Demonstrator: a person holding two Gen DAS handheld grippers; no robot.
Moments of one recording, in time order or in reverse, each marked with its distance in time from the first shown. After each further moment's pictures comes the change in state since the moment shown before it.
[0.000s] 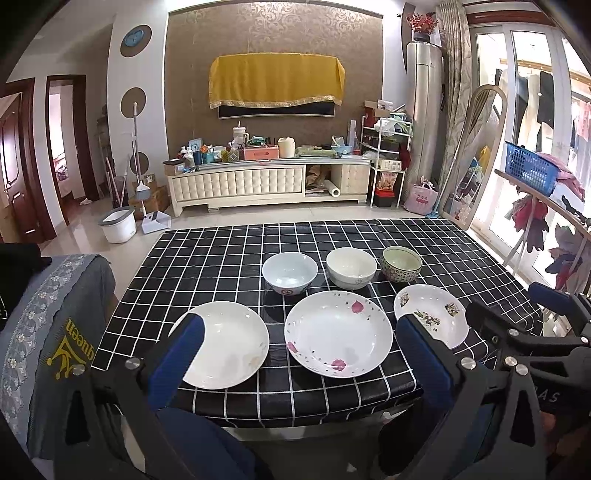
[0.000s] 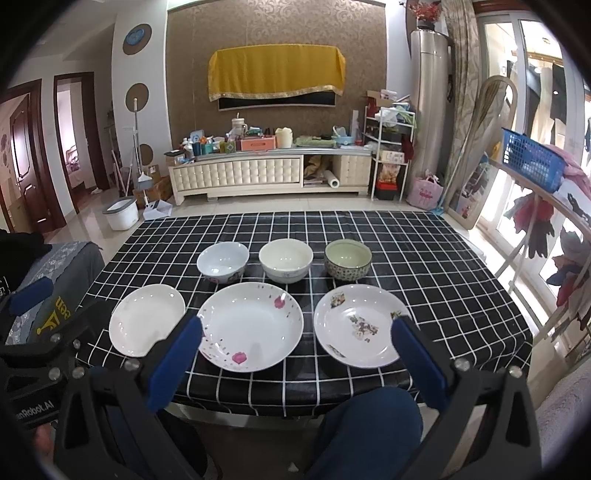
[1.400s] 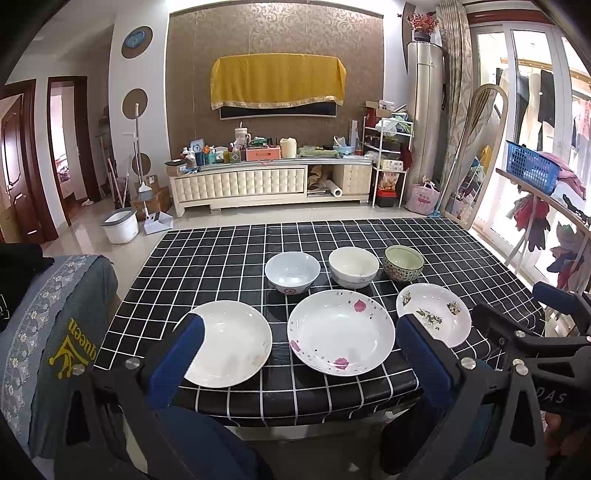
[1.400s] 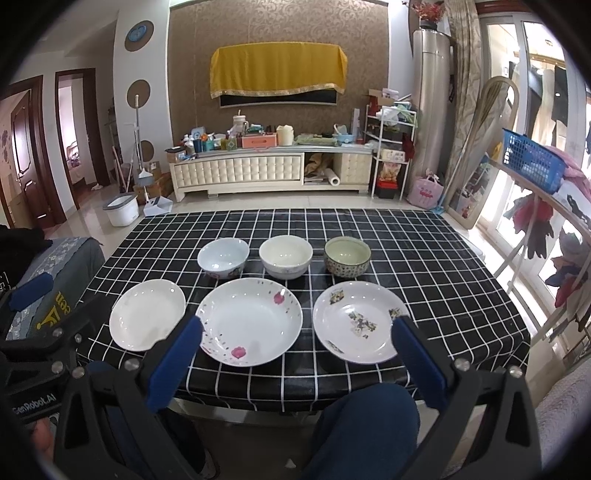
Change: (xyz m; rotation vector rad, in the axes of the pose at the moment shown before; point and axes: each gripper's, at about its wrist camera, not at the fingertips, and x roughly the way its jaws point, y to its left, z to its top) left arm -0.002 0.000 -0.001 0.003 -0.003 0.008; right arm -0.003 -0.001 -0.003 -0.012 0.010 0.000
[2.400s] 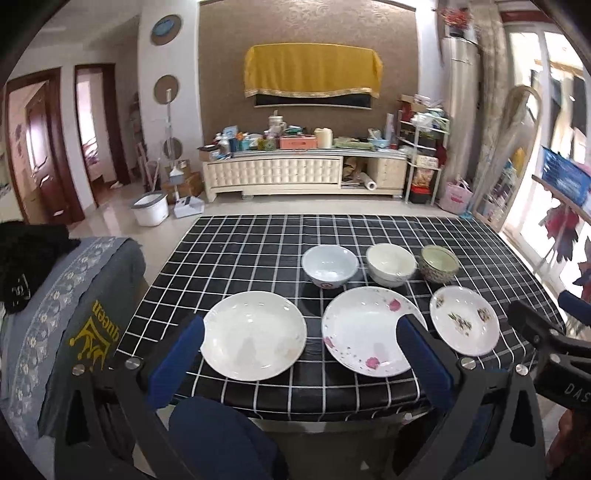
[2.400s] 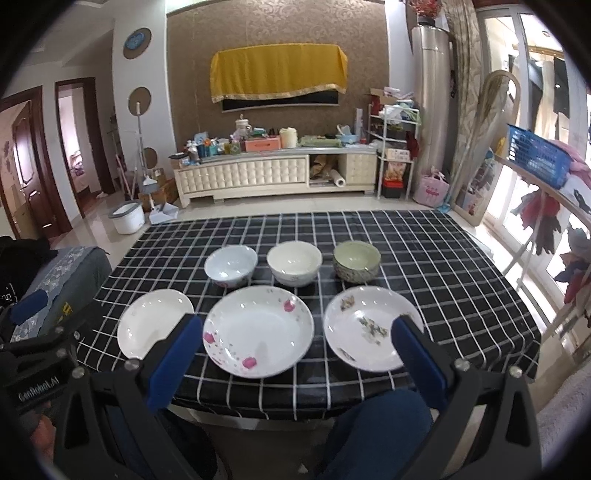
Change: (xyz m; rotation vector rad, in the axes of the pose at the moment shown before) left arm 0.008 0.028 0.007 -0.074 0.045 0.126; right arm 0.009 0.005 0.013 0.027 -0.015 0.046
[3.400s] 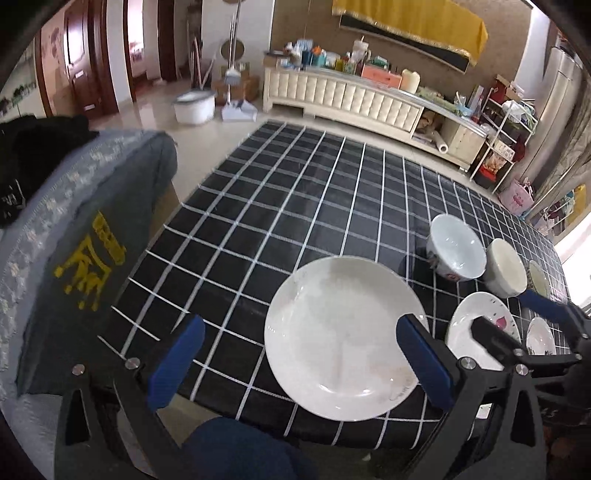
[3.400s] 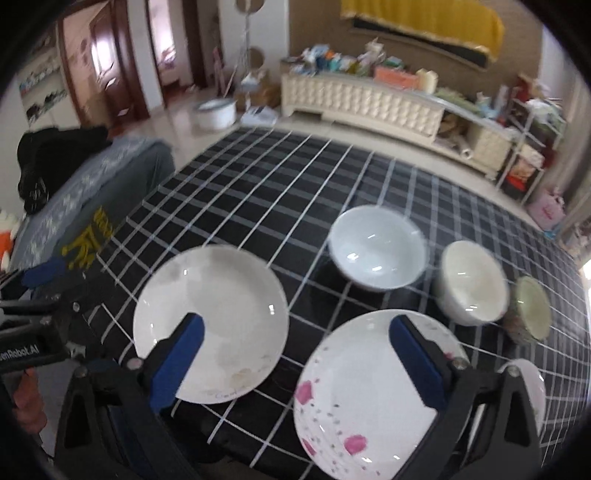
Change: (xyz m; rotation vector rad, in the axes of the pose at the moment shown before) left arm 0.179 0.146 -0.007 -0.274 0.336 0.089; right arm 0.214 0.156 0.016 -0.353 0.343 0.318
